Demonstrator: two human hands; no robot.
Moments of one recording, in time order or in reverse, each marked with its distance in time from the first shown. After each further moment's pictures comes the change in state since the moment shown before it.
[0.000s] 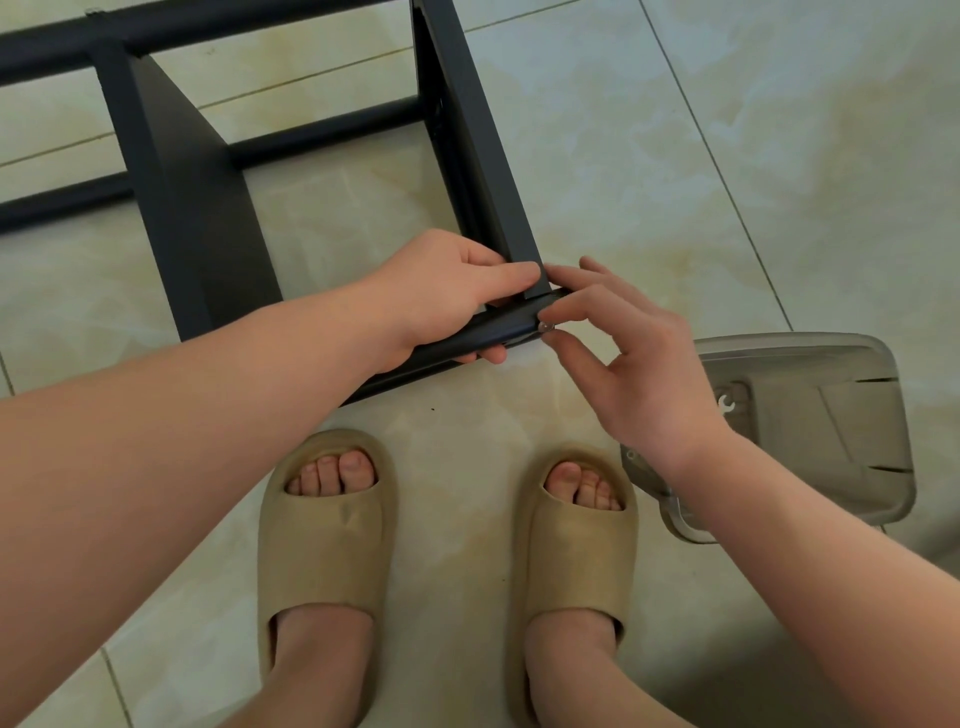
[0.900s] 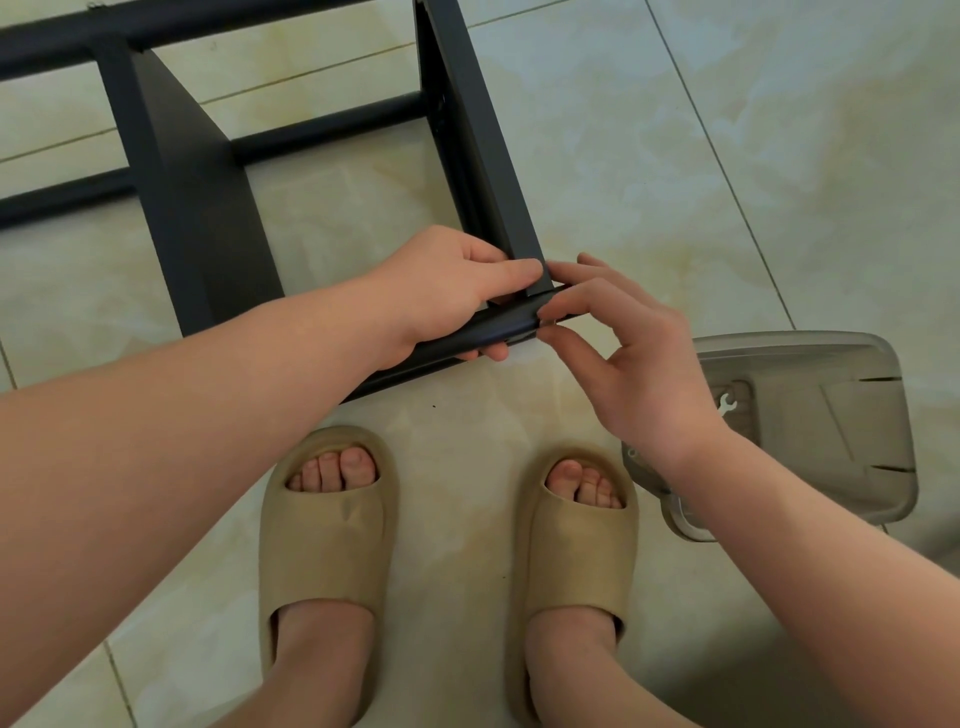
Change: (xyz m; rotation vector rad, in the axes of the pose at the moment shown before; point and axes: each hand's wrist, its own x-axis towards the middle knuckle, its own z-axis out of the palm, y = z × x) left_hand 0.000 -0.001 0.000 0.002 -0.003 0.003; right_hand 0.001 0.002 0.004 0.092 0.018 0.035
